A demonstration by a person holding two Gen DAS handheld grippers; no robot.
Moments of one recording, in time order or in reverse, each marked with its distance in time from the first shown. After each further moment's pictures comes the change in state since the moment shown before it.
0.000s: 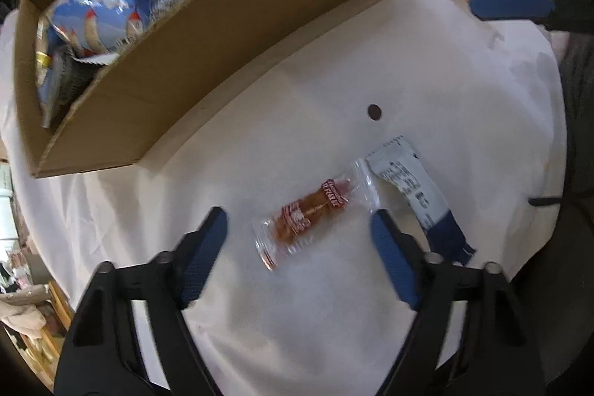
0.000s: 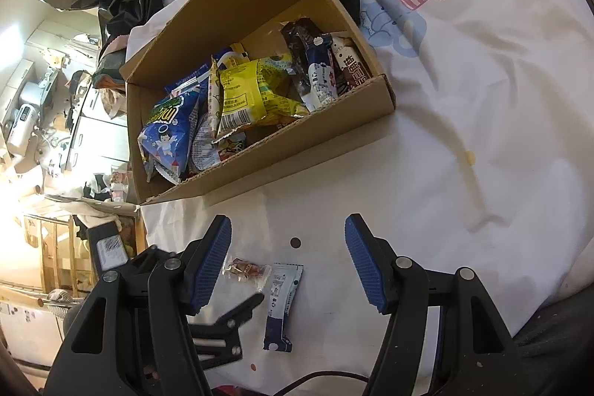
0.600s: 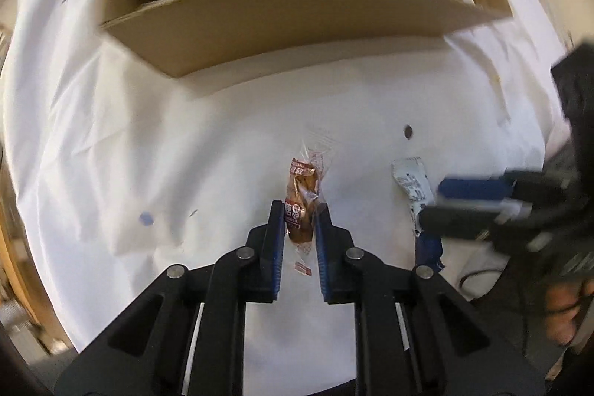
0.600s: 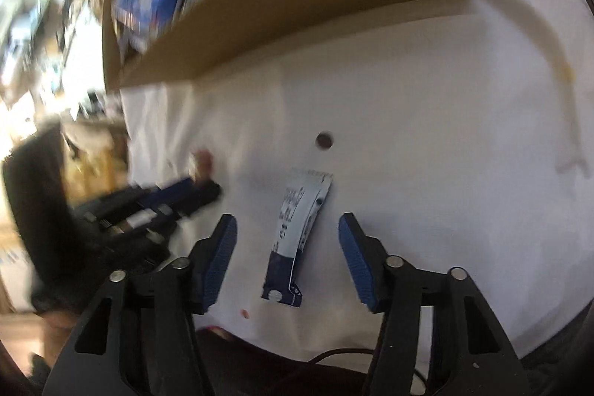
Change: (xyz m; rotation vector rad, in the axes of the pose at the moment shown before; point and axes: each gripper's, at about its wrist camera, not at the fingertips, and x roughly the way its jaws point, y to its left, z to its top) left arm -0.015 0.053 -0.030 -0.416 0.001 -0.151; right arm 0.080 0.031 -0.046 -0.170 0.390 -0.055
